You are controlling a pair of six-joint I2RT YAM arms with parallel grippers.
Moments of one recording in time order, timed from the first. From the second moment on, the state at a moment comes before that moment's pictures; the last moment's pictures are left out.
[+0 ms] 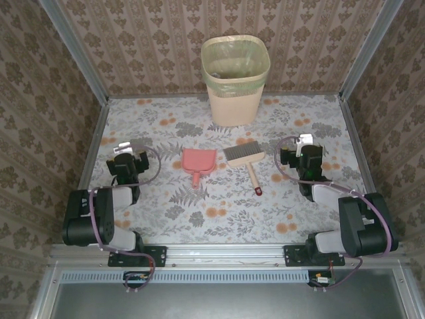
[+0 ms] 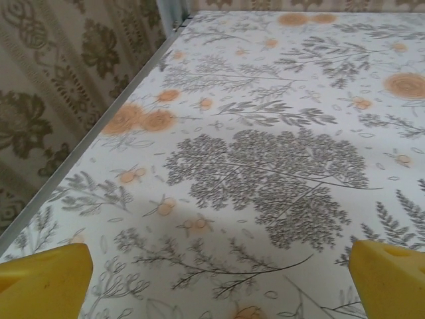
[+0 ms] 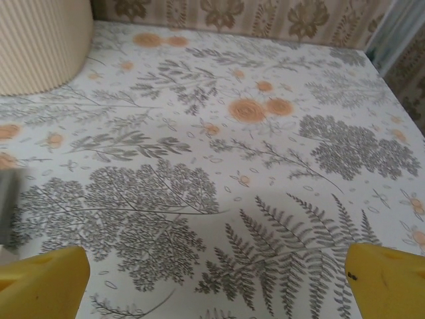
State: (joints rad) left arm -0.01 1.45 0.35 0.69 -0.26 -0.01; right arm 0.07 1.35 0.42 0.51 0.21 -0.07
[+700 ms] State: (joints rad) left arm -0.04 1.54 0.36 0.81 -0.21 0.05; right arm 0.05 1.53 0.38 0.79 0.15 0.01
